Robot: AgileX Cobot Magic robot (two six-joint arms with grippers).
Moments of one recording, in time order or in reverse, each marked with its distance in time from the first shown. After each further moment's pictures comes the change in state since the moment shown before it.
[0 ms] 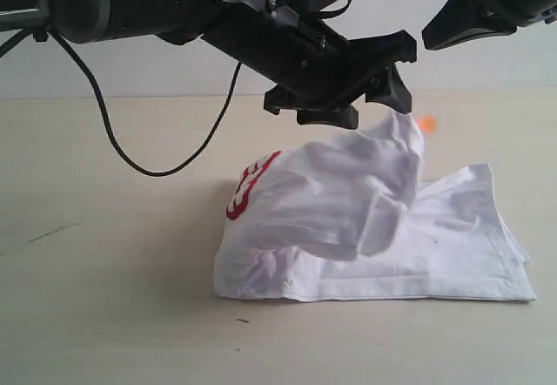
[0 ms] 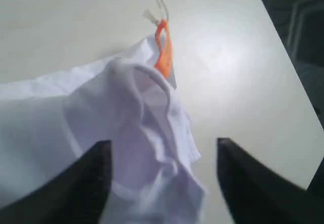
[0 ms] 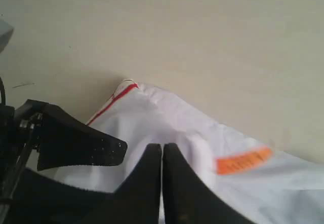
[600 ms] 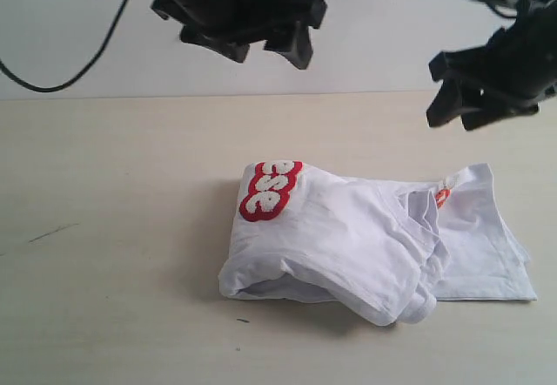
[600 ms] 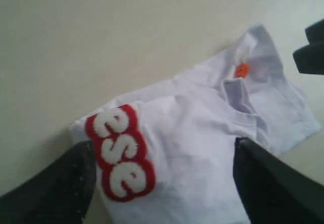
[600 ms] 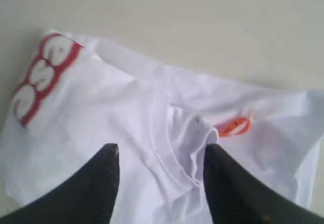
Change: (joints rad) left arm 0.048 -0.201 -0.037 0.593 0.234 -0.165; right arm 0.000 0.057 0.162 -0.174 -0.107 0.137
